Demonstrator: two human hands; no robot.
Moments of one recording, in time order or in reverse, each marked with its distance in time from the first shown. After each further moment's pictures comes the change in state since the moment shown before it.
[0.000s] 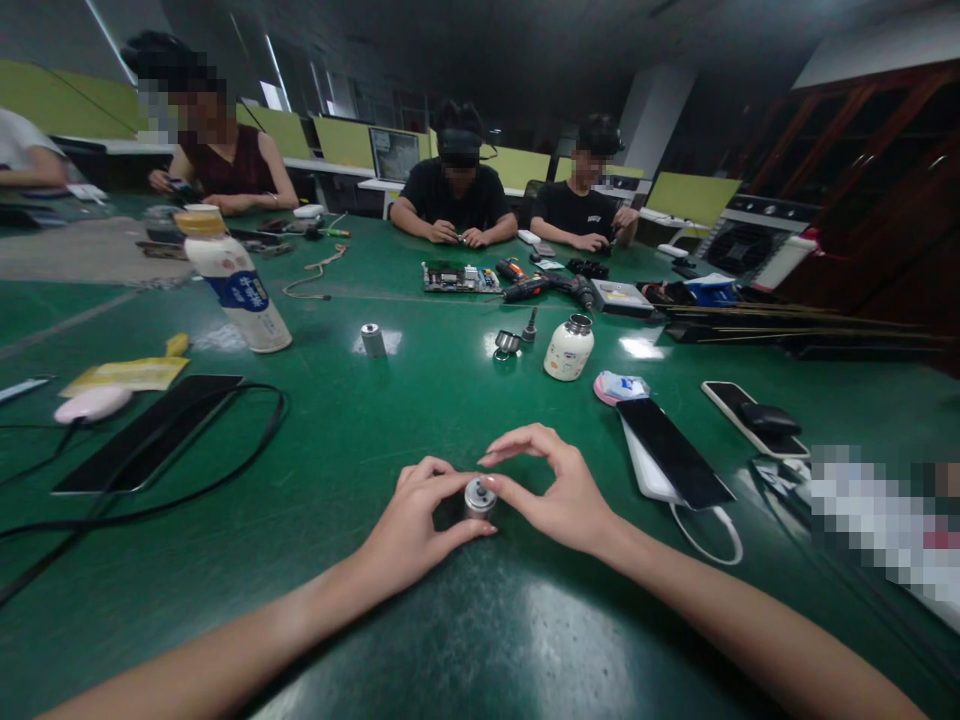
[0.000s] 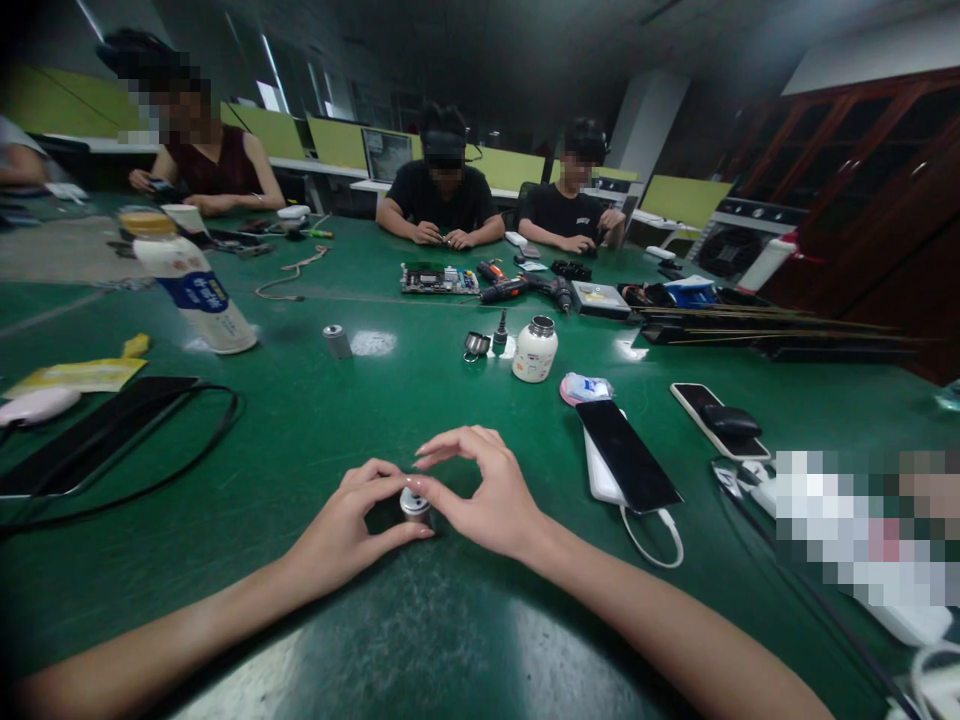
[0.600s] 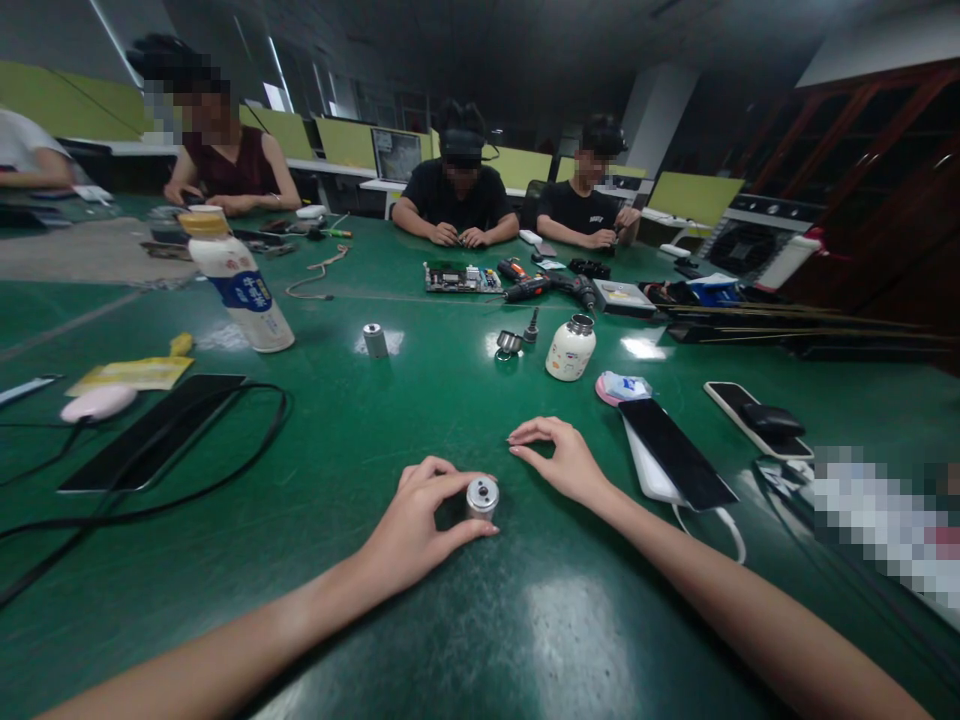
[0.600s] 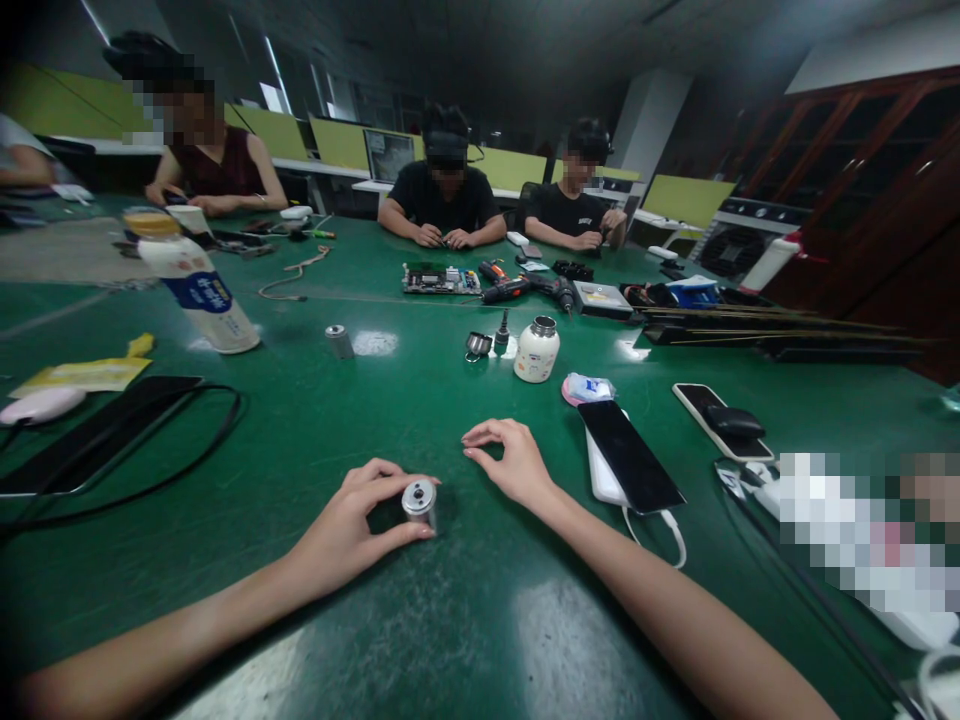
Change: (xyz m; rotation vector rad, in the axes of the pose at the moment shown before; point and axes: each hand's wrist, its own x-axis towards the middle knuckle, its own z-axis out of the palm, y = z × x) left_hand 0.000 0.001 -0.001 0.005 -0.019 -0.036; right_hand 0.014 0.072 -0.009 -0.071 -0.036 0.140
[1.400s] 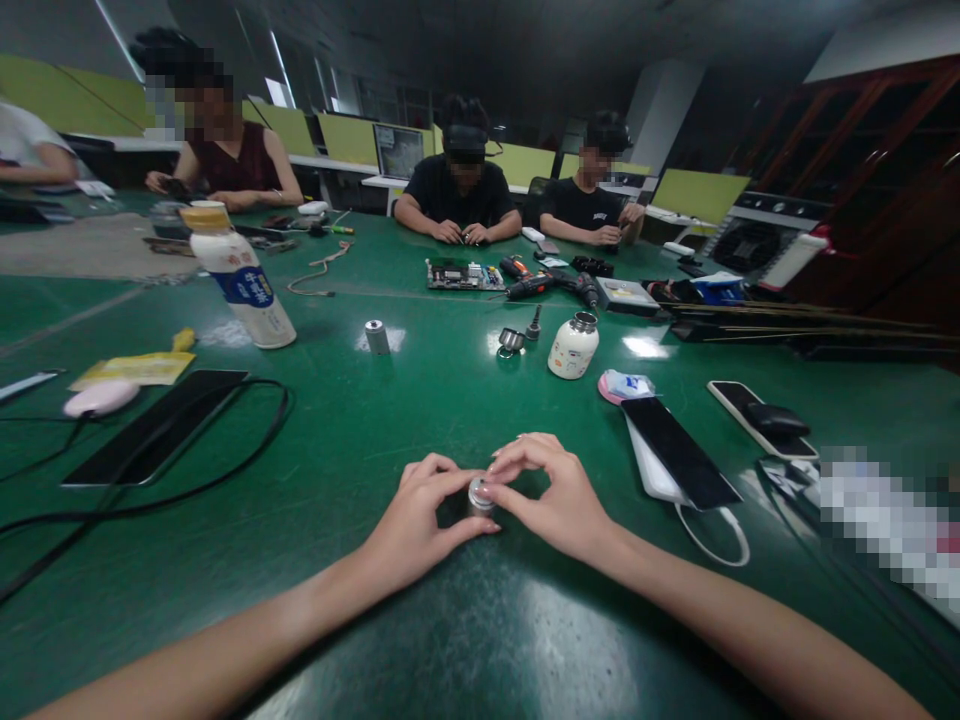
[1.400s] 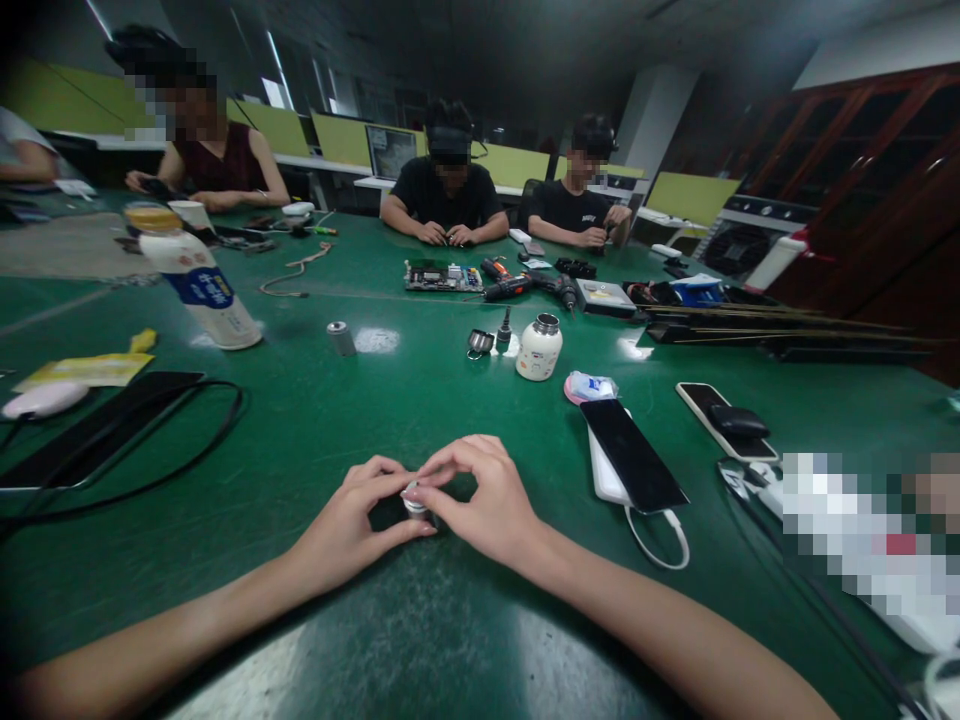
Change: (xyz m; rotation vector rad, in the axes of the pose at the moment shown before) left_hand -0.001 -0.003 0.002 -0.012 0.020 0.042; right_hand -0.027 -0.069 0.013 0.035 0.064 -0.145
